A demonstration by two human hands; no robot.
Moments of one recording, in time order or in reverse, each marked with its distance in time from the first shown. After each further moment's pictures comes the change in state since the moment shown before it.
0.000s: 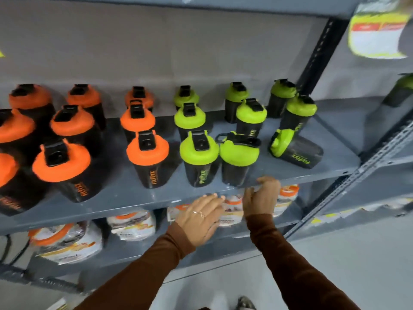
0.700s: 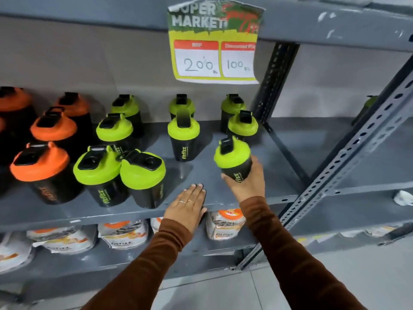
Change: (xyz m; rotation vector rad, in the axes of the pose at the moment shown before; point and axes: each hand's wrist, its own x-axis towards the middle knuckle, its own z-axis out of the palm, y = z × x) left_hand 0.174 0.088 0.103 0.238 -0.112 -0.366; right_hand 0.165 0.133 -0.062 0.156 -0.306 0.153
